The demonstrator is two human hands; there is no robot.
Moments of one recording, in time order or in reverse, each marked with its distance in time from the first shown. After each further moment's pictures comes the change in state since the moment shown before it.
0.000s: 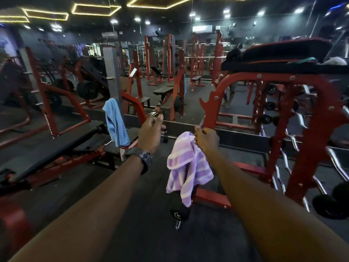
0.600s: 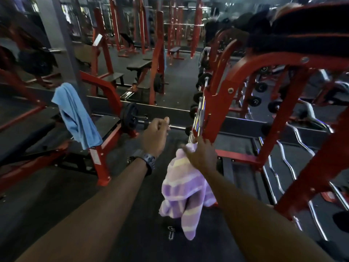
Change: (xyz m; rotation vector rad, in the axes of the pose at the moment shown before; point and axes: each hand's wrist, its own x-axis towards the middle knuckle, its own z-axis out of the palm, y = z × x) left_hand 0.264 -0.153 0.096 0.060 -0.194 -0.088; right_hand 0.200 0.100 0.142 -0.703 -0.031 -0.041
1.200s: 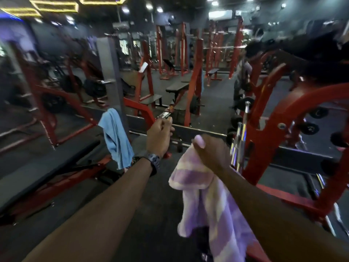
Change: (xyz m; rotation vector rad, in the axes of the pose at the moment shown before) left_hand 0.115 0.028 -0.068 -0.023 0.247 0.097; right_hand 0.110 -0.115 -0.002 0.003 0.144 -0.443
